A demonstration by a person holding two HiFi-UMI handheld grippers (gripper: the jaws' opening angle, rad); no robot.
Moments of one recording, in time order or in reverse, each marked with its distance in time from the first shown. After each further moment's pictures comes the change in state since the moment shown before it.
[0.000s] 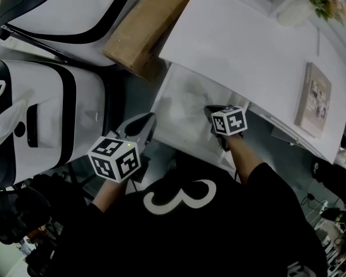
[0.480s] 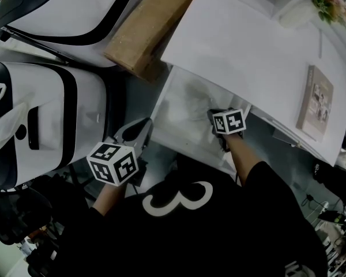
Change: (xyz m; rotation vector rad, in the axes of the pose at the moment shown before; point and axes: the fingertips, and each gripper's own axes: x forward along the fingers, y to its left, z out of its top) left arm -0.005 0.018 -0.007 -0.029 0.012 0.039; right arm 0.022 -0.025 -0.021 0.065 0.069 -0.046
